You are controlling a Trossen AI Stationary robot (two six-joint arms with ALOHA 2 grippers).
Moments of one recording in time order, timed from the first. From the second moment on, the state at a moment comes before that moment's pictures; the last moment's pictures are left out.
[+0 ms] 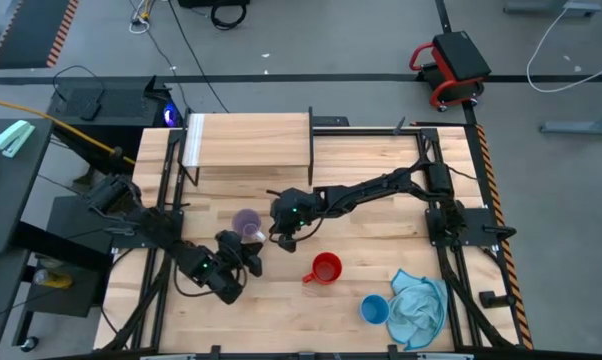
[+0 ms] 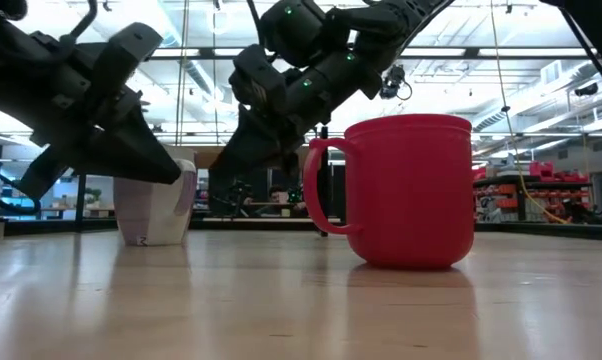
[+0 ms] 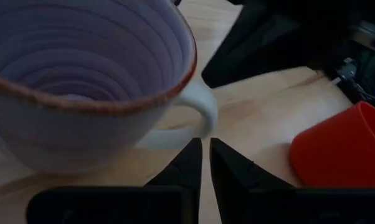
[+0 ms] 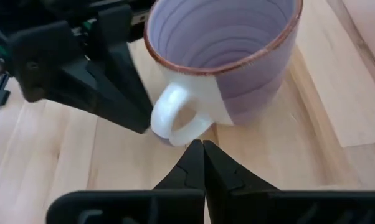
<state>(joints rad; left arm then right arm) -0.66 1.62 0.68 -0.13 -1.02 -1.67 0.00 2.07 1.40 -0.03 -0.16 0.27</state>
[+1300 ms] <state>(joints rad) -0.68 1.56 0.80 -0.25 -1.08 -1.62 0.06 1.92 1.40 -0.13 -0.16 0.26</state>
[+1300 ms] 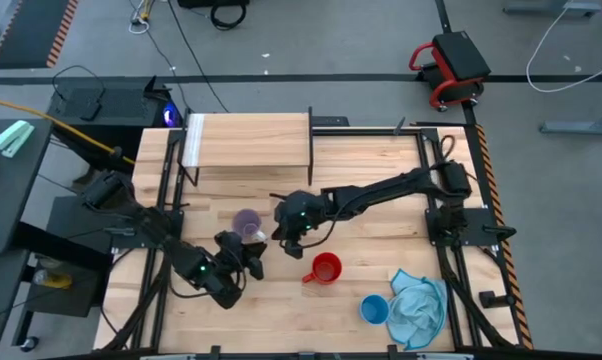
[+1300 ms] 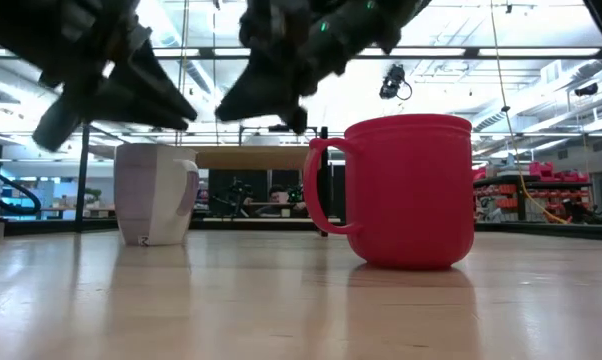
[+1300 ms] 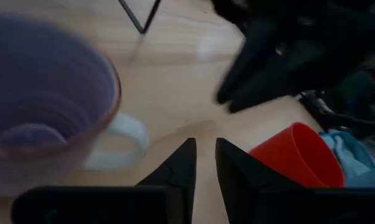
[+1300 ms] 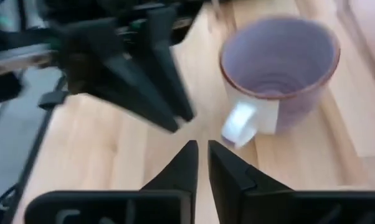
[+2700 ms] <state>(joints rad) -0.05 1.38 1.34 -1.38 -0.10 -1.42 -0.07 1.54 1.39 -0.76 -0.22 -0.02</state>
